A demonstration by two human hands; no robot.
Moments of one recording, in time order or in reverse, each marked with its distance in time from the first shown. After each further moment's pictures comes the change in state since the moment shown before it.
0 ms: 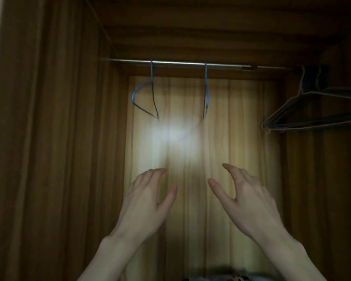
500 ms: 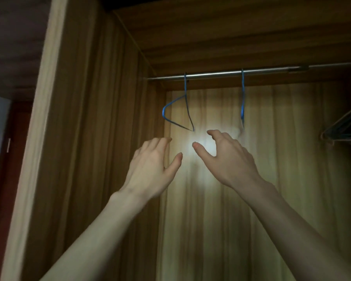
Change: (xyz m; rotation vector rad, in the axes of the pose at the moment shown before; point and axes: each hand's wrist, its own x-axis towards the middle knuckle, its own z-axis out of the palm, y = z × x) left_hand 0.076 -0.013 -0.069 0.300 0.140 -0.097; right_hand 0.124 -0.081 0.020 0.246 0.051 -0.223
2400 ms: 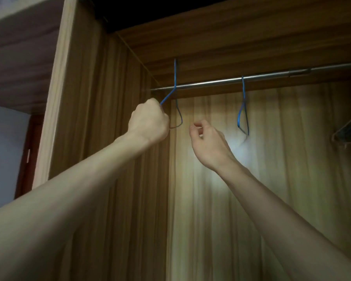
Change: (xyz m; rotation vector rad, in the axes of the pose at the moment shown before) left_hand 0.090 0.045 -0.077 -0.058 0.142 -0.244; right_hand 0.045 -0.033 -0.006 0.446 0.006 0.018
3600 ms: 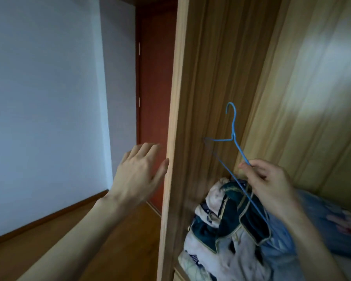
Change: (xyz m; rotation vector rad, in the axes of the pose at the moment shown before) left_hand -0.434 -0.131 -0.157 0.610 -0.438 -0.260; right_hand -0.370 0.052 0.036 0.477 -0.529 0.202
